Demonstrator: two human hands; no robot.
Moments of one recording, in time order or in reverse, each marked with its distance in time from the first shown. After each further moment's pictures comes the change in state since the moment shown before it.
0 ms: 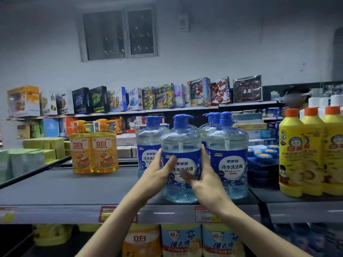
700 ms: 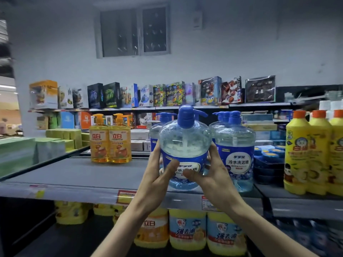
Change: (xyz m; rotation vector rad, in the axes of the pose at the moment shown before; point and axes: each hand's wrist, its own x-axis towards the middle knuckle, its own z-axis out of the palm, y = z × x) left_hand -0.076 0.019 0.000 -0.012 0.183 0.327; right_hand -0.032 -0.028 -0.003 0.197 -0.017 -0.241
